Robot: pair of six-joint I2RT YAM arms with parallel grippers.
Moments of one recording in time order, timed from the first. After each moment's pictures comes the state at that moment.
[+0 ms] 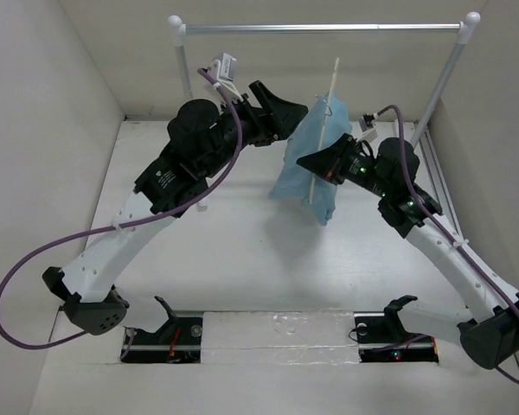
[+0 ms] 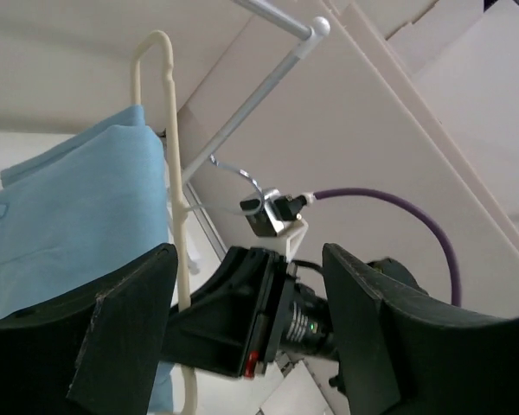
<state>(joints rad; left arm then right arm) -0.83 1.38 1.77 -0.33 -0.10 -0.76 0.51 1.12 1.10 -0.03 -0.34 0.99</state>
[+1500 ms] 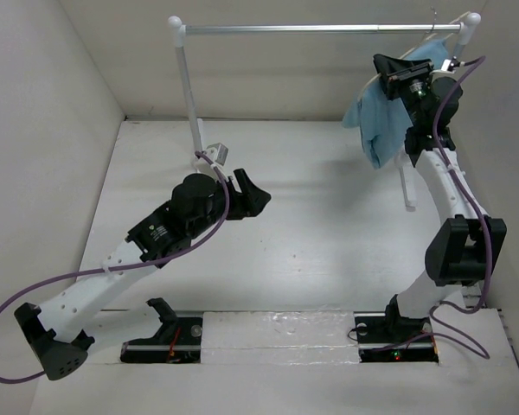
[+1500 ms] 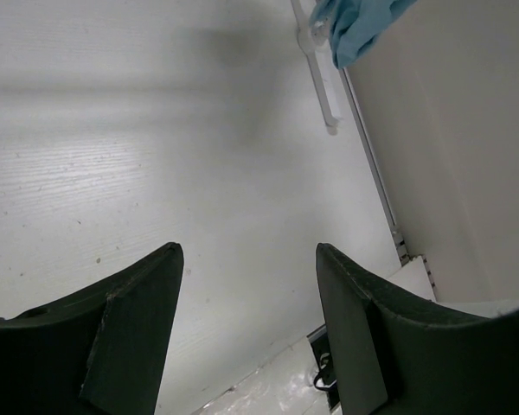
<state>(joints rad) -0.83 0.98 1.06 -0.41 -0.14 -0.74 -0.02 1.61 1.49 0.41 -0.28 1.39</state>
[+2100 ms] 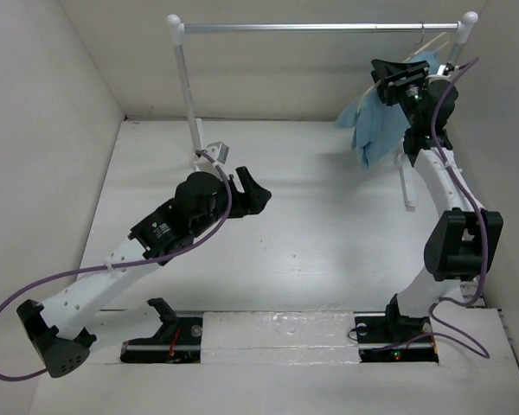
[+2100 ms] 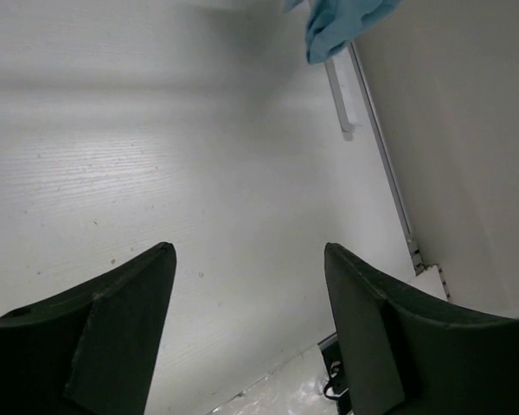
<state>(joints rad) -0.83 0.99 1.06 -0.41 -0.18 -0.74 -0.04 1.69 1.50 0.40 -0.26 1.35</state>
